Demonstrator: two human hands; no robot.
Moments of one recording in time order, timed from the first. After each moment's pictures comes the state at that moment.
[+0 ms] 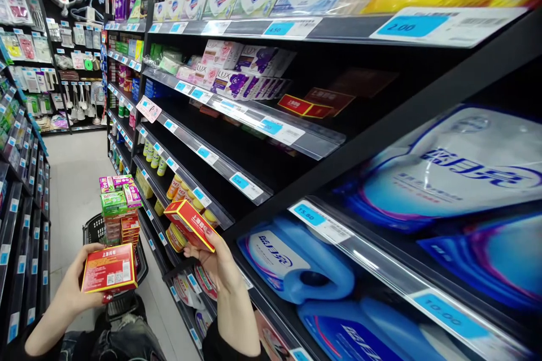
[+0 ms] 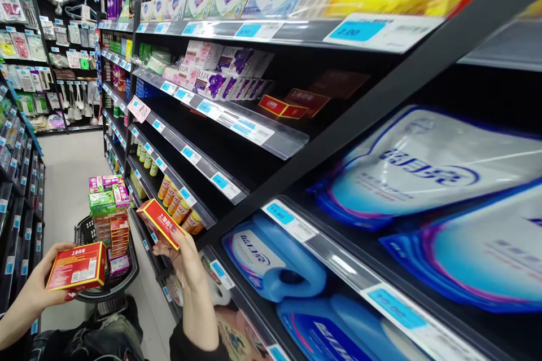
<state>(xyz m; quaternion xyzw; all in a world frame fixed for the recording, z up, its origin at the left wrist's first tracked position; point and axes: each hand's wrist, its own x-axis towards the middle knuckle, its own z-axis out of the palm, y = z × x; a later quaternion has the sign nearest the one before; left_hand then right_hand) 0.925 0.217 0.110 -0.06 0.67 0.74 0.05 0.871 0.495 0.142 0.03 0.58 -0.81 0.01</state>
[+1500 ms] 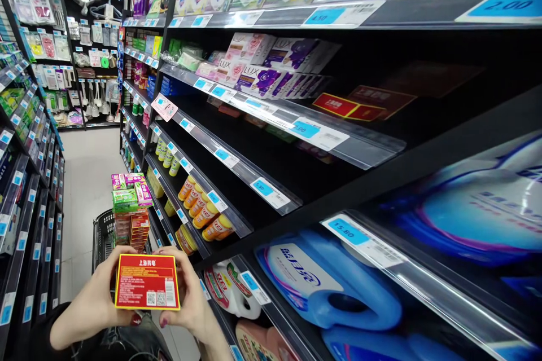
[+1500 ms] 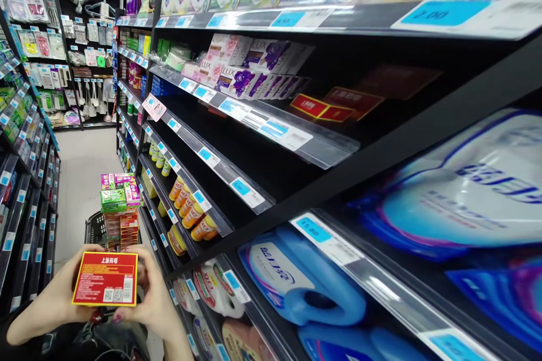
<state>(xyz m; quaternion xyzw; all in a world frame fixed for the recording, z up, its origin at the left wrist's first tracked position) 0.930 0.246 0.139 0.02 0.69 0.71 0.14 0.910 0.436 0.119 -0.18 0.64 -0.74 0.08</state>
